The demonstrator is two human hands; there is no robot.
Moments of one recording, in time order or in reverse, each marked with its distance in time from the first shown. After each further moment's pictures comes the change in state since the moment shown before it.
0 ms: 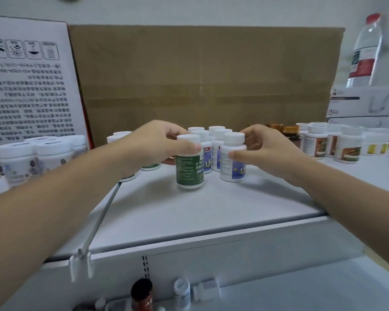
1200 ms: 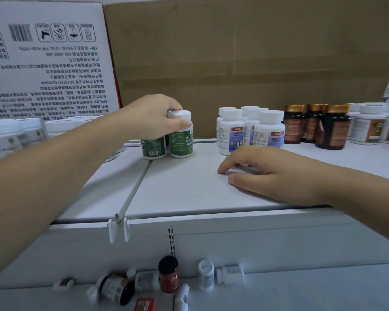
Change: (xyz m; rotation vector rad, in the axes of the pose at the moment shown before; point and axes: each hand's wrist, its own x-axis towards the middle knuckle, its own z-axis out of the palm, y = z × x) left_hand 0.004 -0.027 -0.052 0.801 0.132 0.053; right_hand -0.049 -0.034 0.037 -0.424 -0.531 -0.285
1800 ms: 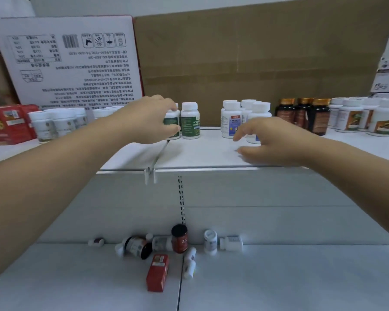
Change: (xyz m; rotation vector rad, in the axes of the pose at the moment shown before) left_hand -0.099 0.028 -0.031 0.266 -0.017 -0.094; right_hand -0.031 -0.011 -0.019 -0.228 0.166 0.012
